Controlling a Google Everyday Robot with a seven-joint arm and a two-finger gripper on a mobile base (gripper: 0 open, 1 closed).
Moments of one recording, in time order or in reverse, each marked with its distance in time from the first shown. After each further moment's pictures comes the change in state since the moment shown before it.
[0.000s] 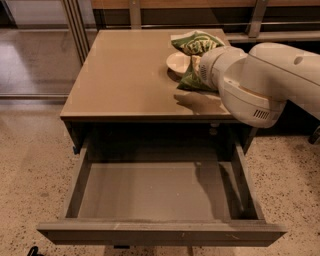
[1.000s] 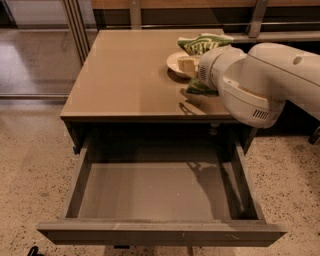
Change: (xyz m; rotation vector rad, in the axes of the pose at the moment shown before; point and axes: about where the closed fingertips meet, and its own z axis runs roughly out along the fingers) arm 0.000 0.000 0.000 0.000 0.000 0.000
